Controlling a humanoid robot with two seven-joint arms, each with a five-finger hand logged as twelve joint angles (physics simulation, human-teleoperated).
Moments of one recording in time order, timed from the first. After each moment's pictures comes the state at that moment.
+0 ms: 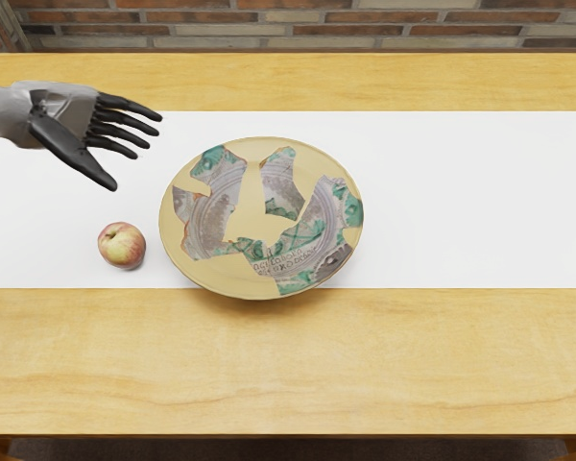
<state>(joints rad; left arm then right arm) -1.35 0.94 -0.10 -1.22 0.13 -0.61 0.29 -0.01 0.00 -0.09 0.20 0.14 -0.07 0.12</state>
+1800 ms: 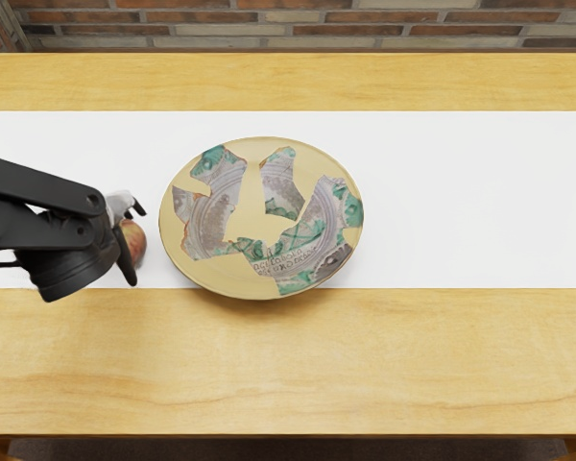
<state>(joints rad) -1.75 0.43 0.76 -1.67 0.22 0.61 0.61 0.01 0.00 -0.09 0.18 0.14 -0.08 0.12</state>
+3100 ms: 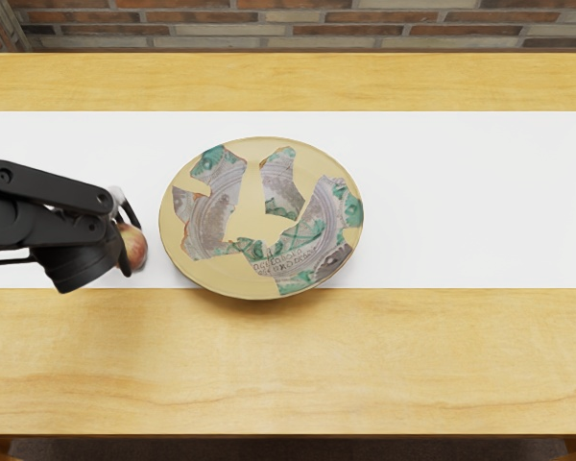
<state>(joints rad) -1.65 0.38 0.76 -1.51 0.23 0.61 0.61 0.01 0.00 -0.09 0.18 0.14 -0.08 0.12</state>
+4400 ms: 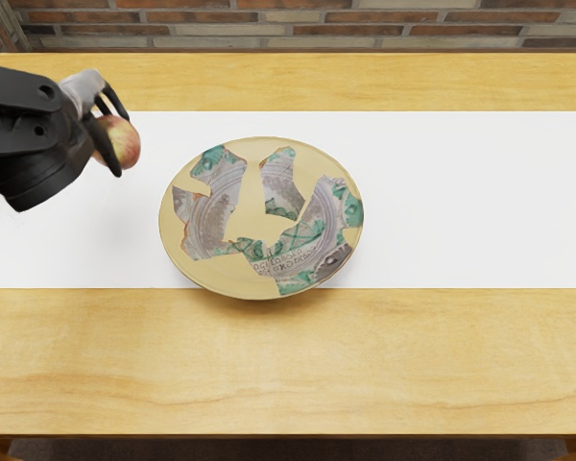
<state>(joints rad) -2.00 0.50 0.76 -1.62 0.23 0.61 0.61 0.01 0.00 -0.09 0.18 0.14 -0.08 0.13</state>
